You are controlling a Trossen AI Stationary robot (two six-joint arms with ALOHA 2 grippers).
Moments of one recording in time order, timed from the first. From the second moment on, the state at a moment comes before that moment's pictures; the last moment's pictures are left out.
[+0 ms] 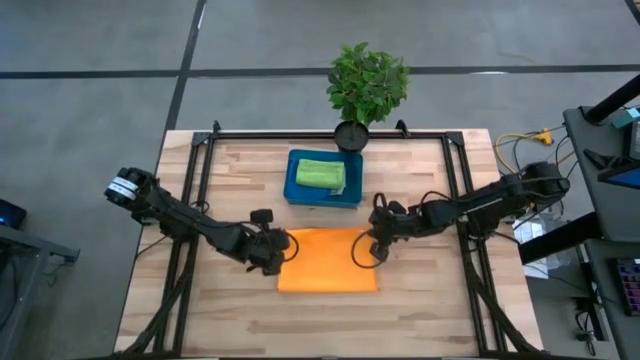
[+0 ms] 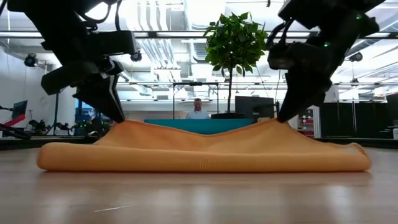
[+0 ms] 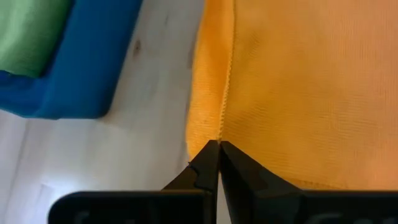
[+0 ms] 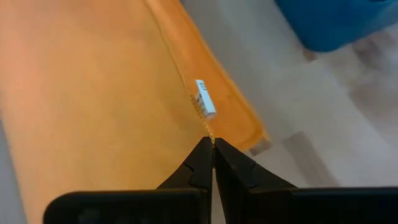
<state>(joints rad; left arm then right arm) -0.39 1.50 0.84 -0.52 -0.53 -0.41 0.19 1.41 0.69 -0.27 0.20 0.63</state>
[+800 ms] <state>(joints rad) -0.36 1.50 0.76 -0.44 -0.64 -0.39 0.11 1.41 0.69 -0.28 0.21 0.68</state>
